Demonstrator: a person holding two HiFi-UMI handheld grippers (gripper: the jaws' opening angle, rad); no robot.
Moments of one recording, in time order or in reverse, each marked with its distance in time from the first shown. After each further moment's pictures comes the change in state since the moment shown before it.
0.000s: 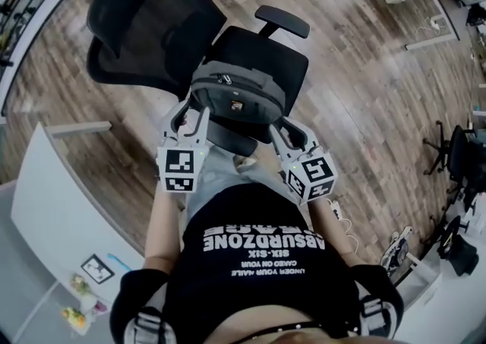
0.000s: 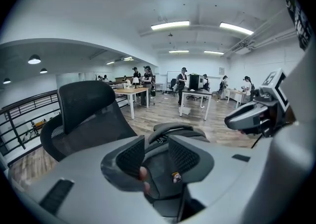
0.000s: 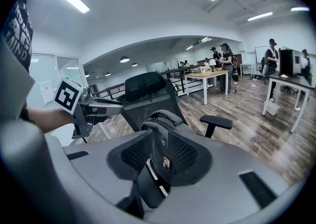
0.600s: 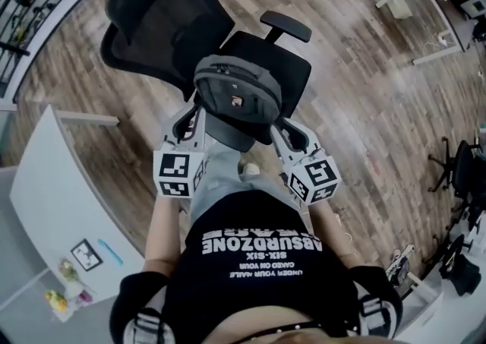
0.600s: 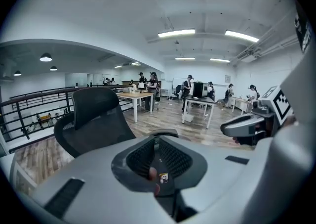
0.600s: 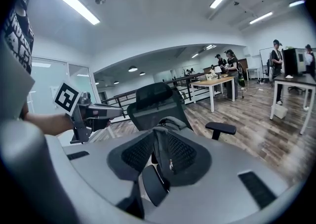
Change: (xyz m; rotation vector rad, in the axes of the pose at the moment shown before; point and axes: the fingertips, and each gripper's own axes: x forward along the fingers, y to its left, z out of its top) left arm -0.063 -0.047 0.010 -0.075 -0.064 0.061; right arm -0.061 0.016 0.001 -0.021 -0.110 0.088
